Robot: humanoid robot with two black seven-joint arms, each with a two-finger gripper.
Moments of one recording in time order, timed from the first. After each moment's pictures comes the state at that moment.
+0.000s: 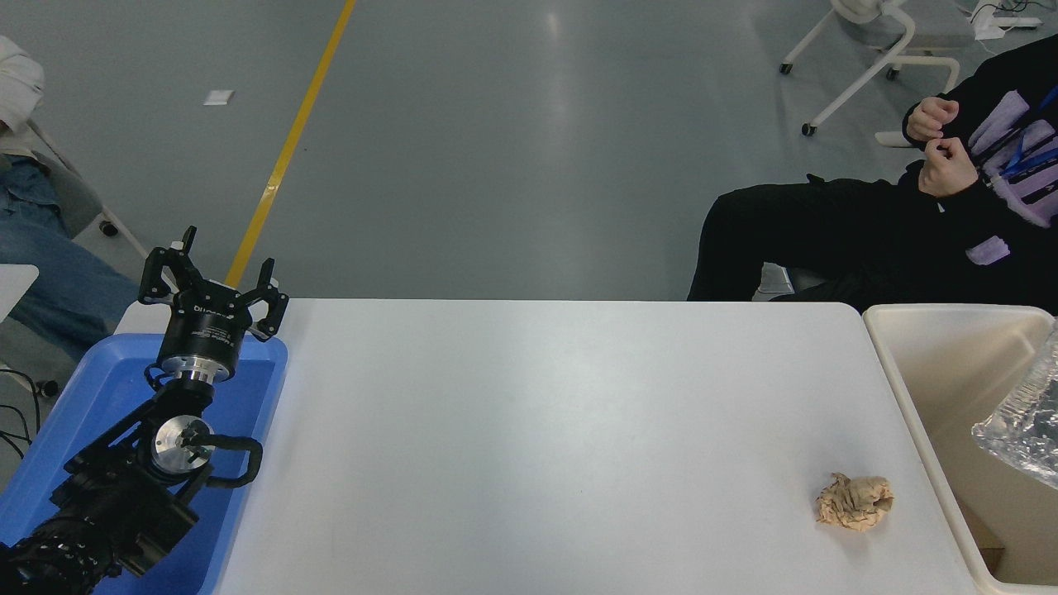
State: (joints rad) left arm -0.60 0.24 -0.90 -0.42 -0.07 -0.57 -0.52; right arm 0.73 -0.59 -0.83 0.07 0.14 0.05 -0.14
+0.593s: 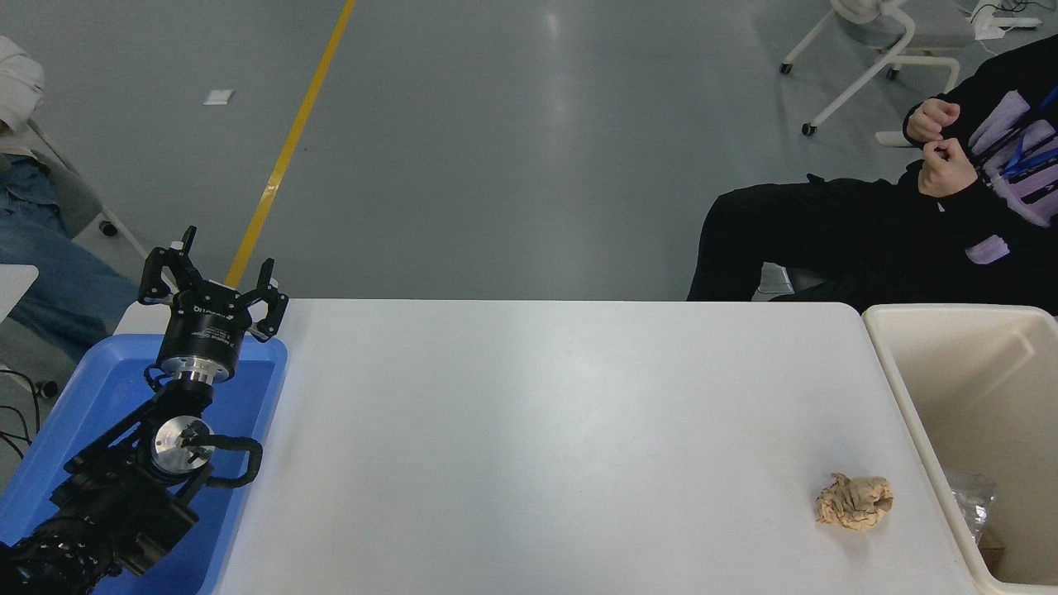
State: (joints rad) left arm -0.60 0.24 -0.90 -0.42 -0.07 -0.57 -0.52; right arm 0.93 -0.69 -0.86 0.35 0.11 -0.07 -0.14
